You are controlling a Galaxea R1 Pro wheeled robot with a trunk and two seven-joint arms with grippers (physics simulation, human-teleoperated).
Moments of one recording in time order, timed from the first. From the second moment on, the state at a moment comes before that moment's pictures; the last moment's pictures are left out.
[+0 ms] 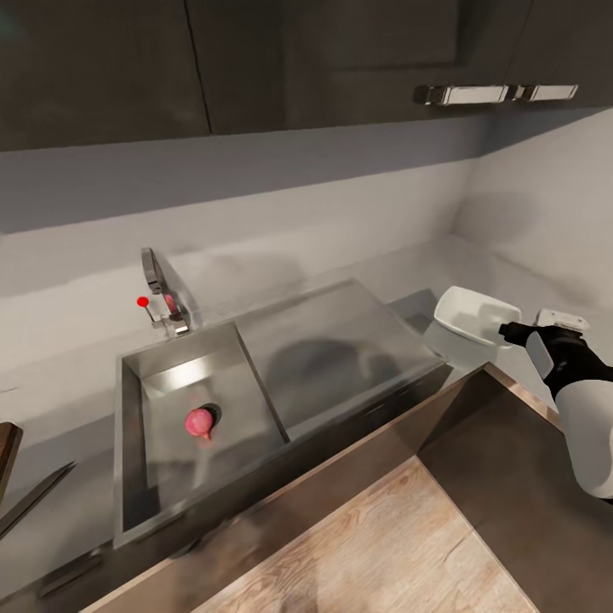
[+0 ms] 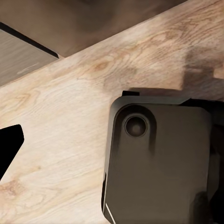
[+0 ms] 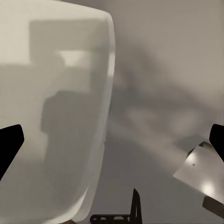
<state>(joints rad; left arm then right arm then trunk) 0.01 0.01 0.01 -0.30 0.05 -0.41 0.09 -1.23 -0.35 -0.29 -0.44 -0.01 0.38 -0.14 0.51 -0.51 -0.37</state>
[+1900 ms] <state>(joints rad) 0.01 0.01 0.01 -0.30 0.05 -0.41 0.09 -1.23 -0.35 -0.29 -0.44 -0.01 0.38 -0.14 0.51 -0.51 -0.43</state>
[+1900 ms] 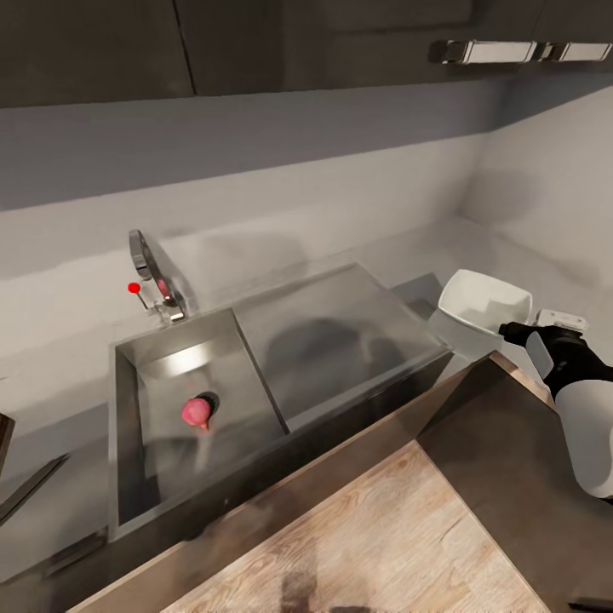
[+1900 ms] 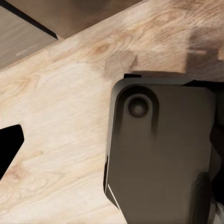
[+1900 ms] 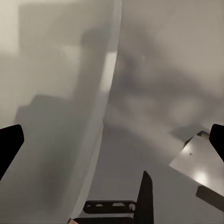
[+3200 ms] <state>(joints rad) 0.01 0.01 0.01 -0.30 0.05 -0.41 0.09 -1.23 -0.35 -0.28 -0.44 -0.01 0.38 -0.14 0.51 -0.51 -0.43</state>
